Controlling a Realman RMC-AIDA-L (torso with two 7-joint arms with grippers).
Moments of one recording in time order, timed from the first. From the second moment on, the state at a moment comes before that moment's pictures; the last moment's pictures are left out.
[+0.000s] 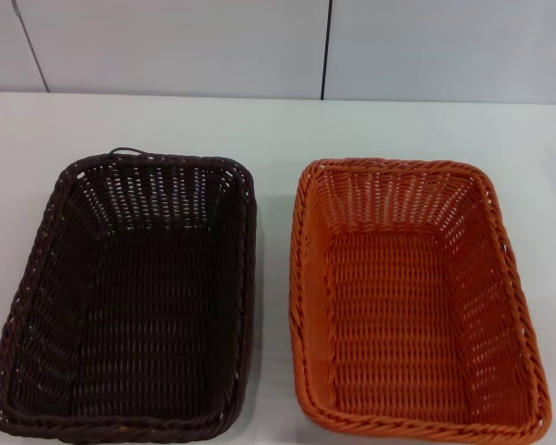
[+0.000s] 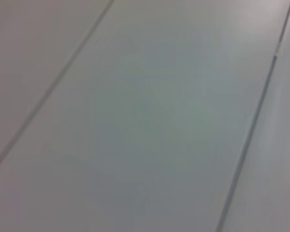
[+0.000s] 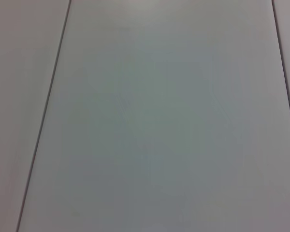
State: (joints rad) left arm -0.21 -2.05 -2.68 -0.63 0.85 -1.32 1.95; right arm 0.21 2.08 1.75 0.82 -0.10 1.04 -2.88
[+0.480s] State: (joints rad) left arm -0.15 -2.03 -2.57 -0.73 0.88 -1.35 1.71; right arm 0.20 2.08 1.74 0.83 -0.11 1.05 -2.88
